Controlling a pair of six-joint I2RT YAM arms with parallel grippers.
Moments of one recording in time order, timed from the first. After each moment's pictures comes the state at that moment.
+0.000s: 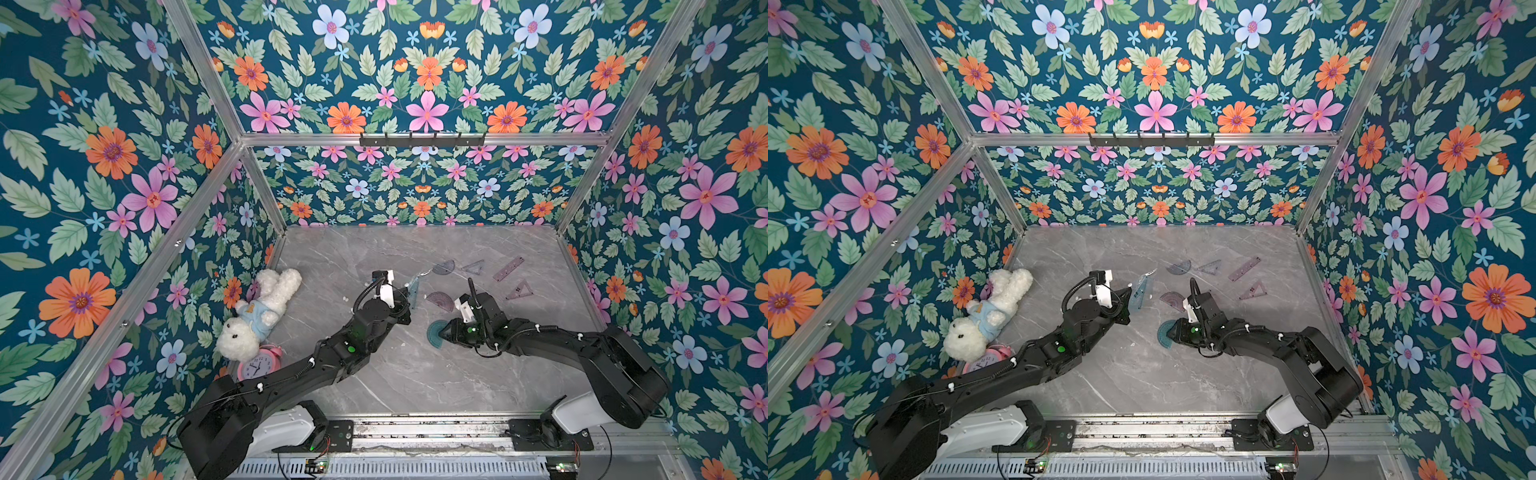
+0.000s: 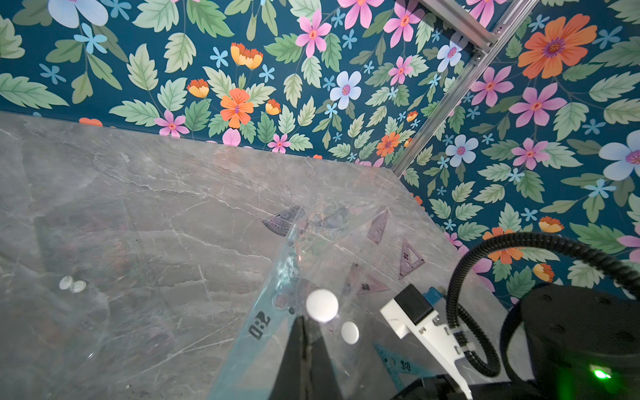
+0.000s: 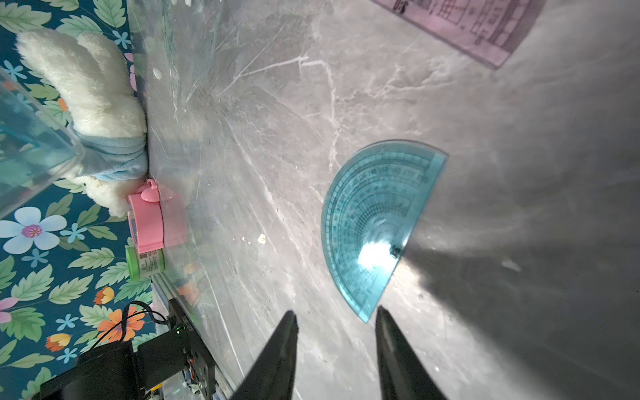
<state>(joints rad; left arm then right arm) -0.86 1.17 0.59 0.36 -0.32 -0.48 0.59 1.47 0.63 -0.02 -0.39 0.79</state>
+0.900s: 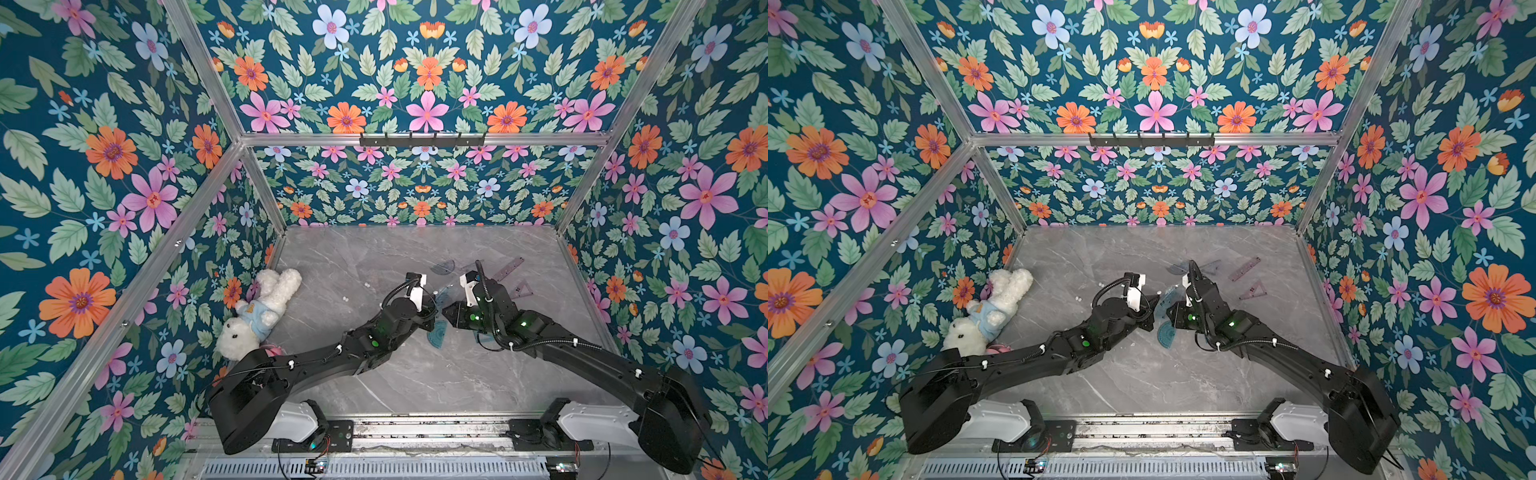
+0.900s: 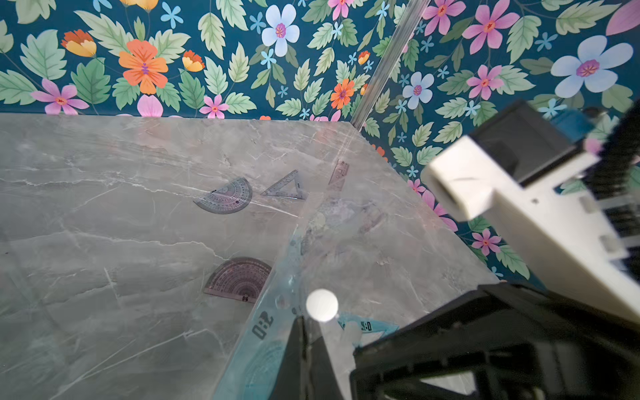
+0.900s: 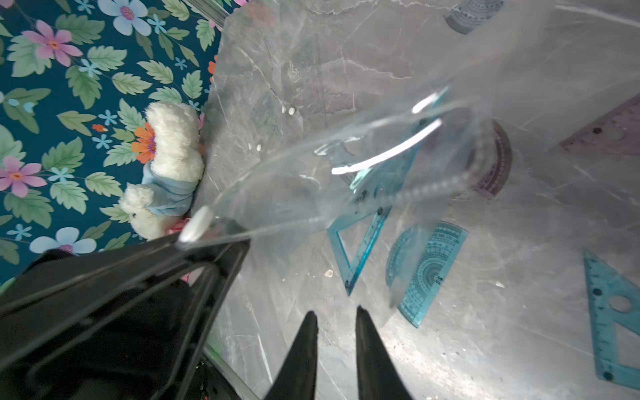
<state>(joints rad) -0.97 1.36 0.72 0.37 -0.25 -0.44 0.70 1.25 0.83 -0.26 -0.12 0.76</state>
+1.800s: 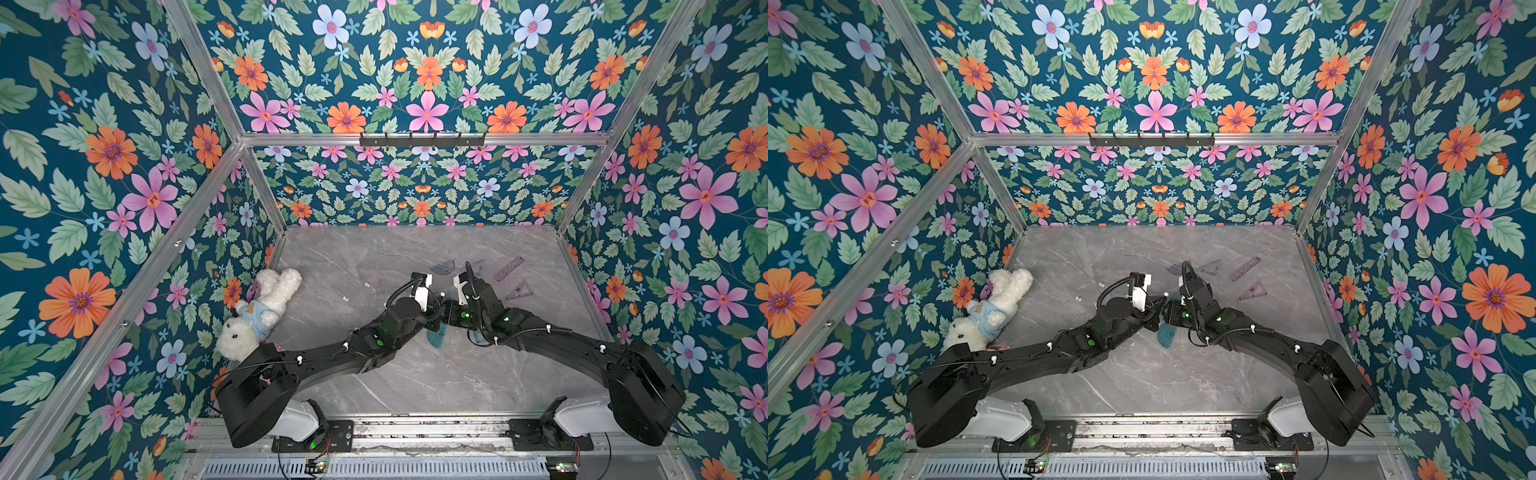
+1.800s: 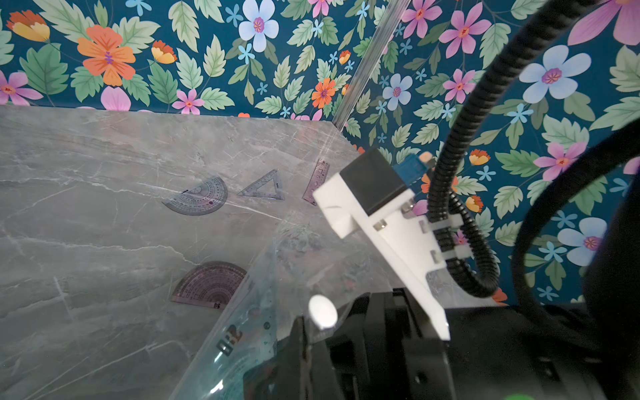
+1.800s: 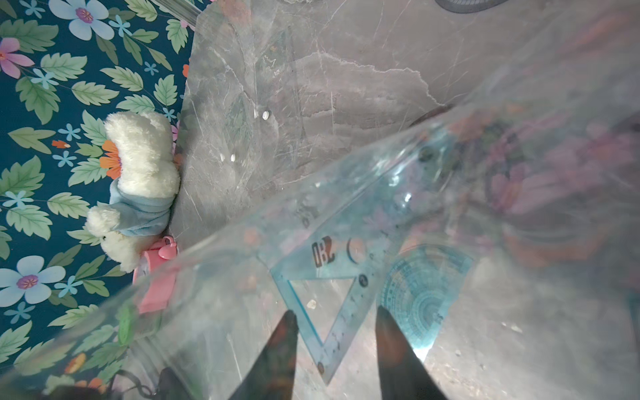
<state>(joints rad) -0.99 1.41 0.74 0.42 -0.21 -0.47 0.68 1.40 0.80 -0.09 -0.13 0.80</state>
